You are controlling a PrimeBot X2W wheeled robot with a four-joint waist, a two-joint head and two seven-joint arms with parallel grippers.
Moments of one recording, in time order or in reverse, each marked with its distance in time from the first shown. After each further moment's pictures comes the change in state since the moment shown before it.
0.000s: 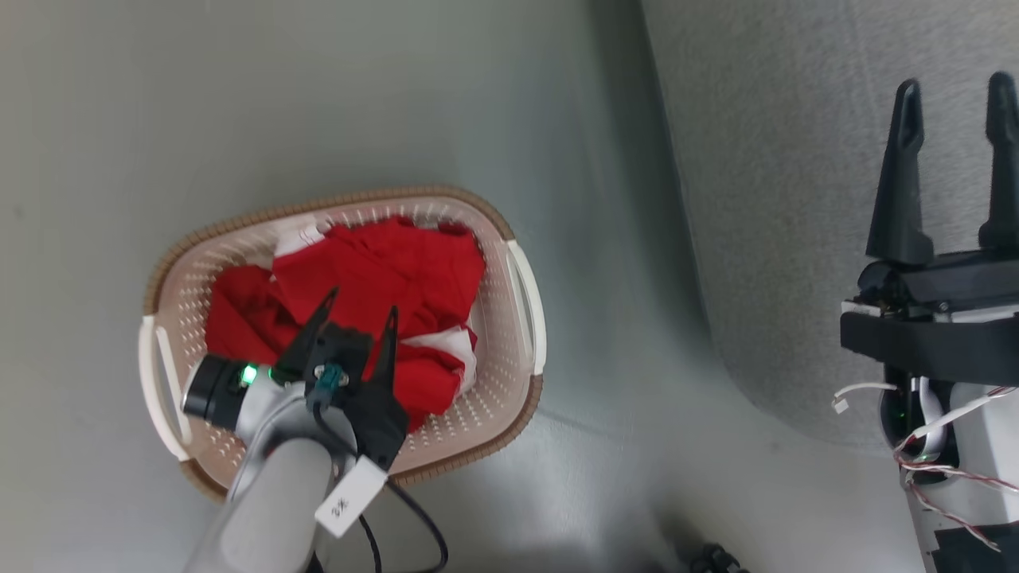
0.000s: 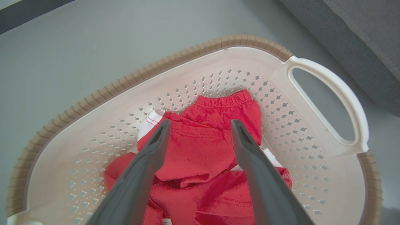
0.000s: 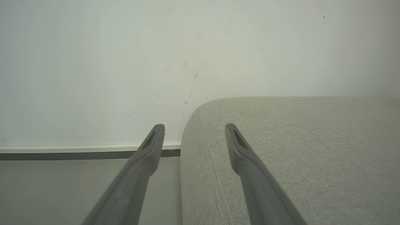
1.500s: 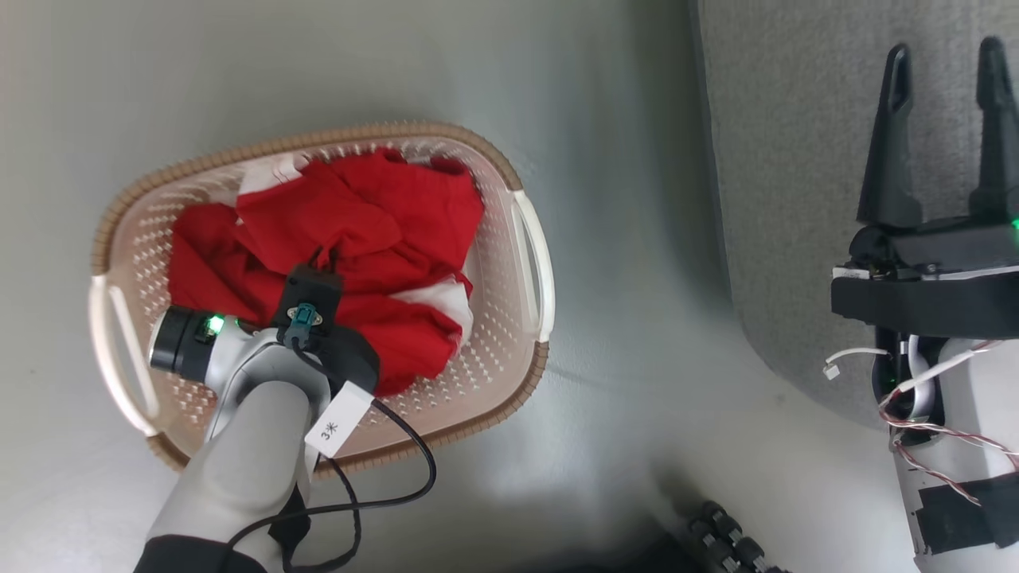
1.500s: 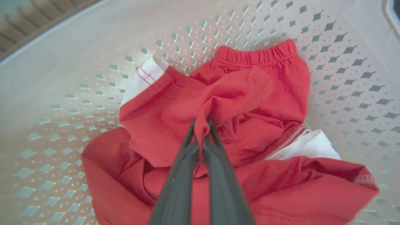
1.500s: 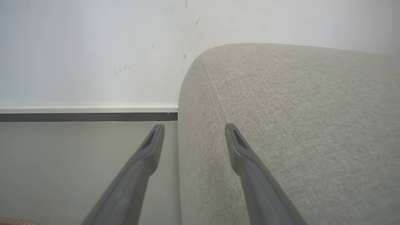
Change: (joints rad) left arm -0.238 -0.007 0.017 0.321 0.006 0.035 -0.074; right arm -0.095 0.033 -0.026 0.091 -0.037 0.038 0.000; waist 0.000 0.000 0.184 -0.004
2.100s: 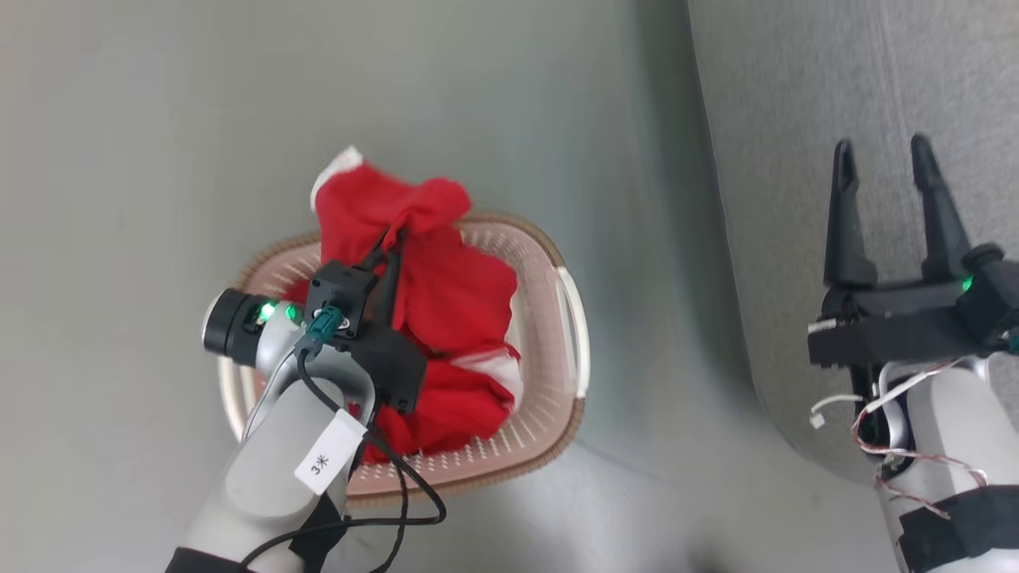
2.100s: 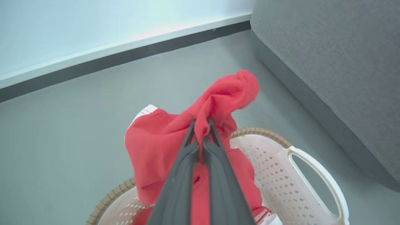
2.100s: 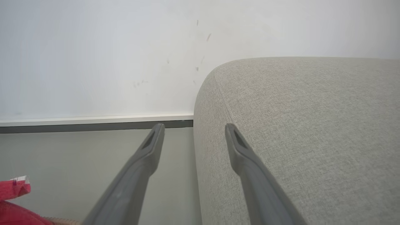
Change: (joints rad) left arm 0.070 -0.005 -0.104 -0.245 -0.194 -0.087 -0.026; right arm 0.049 0.003 -0.003 0.207 -0.007 0.035 0.000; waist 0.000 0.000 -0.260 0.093
